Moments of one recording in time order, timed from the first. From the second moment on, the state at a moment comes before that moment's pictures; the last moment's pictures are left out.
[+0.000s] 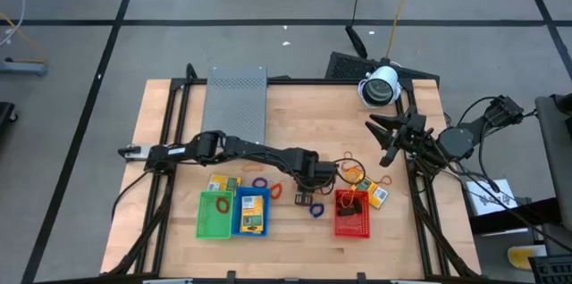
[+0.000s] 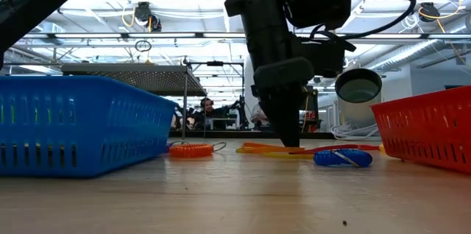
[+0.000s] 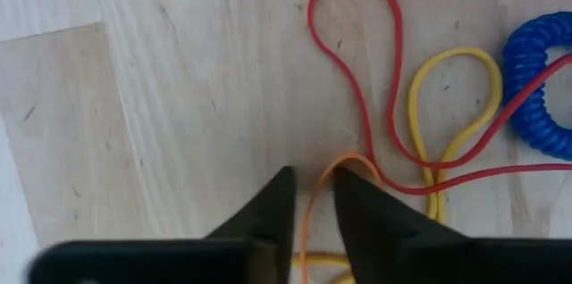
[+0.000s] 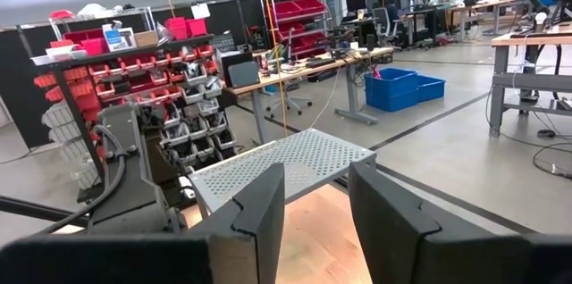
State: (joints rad) left arm -0.11 2.46 2.07 -0.94 0.03 0.05; right arm 0.54 0.67 0.73 -0.05 1.07 0.20
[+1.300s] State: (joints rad) left arm -0.10 2.24 2.06 -0.91 0.07 0.10; right arm 0.54 0.74 0.73 -0.05 1.24 0.31
